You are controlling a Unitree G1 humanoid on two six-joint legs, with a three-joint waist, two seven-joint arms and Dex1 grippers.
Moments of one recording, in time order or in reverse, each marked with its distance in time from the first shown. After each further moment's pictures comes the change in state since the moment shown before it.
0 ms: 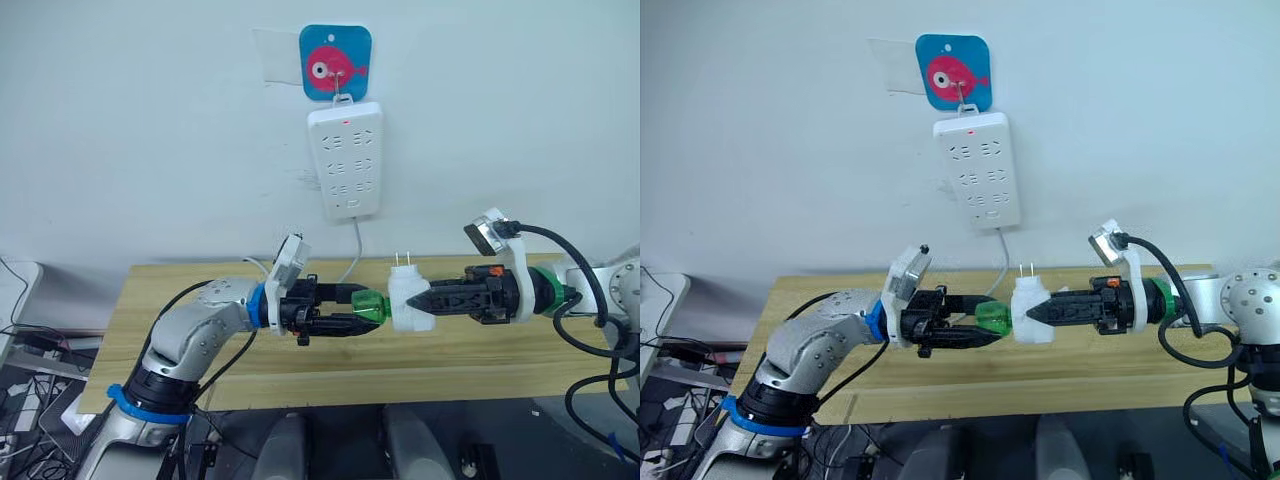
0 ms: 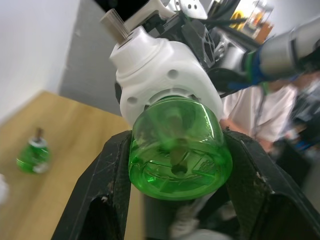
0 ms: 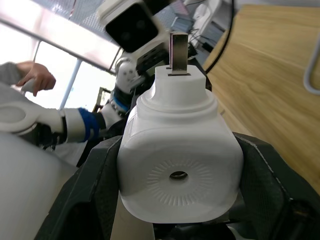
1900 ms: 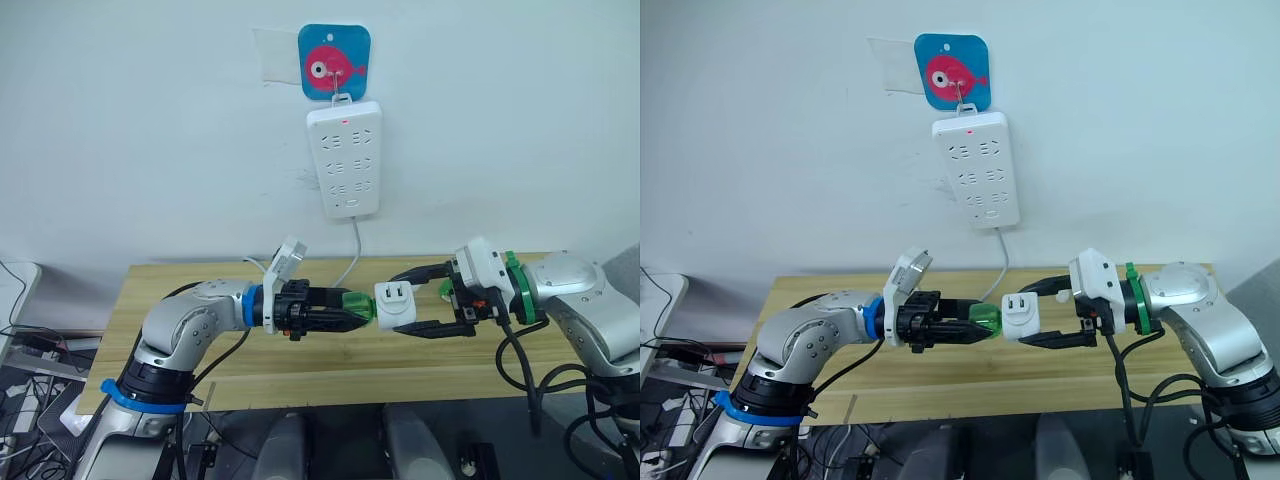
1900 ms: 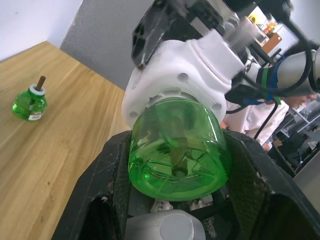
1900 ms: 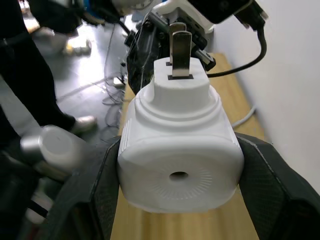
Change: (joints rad) left arm -0.019 -0.010 0.037 0.045 0.091 0.105 -0.035; right arm 0.135 0.074 0.104 -0.213 -0.801 -0.749 0.421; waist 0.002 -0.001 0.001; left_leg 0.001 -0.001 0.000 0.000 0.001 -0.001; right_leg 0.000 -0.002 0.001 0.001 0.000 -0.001
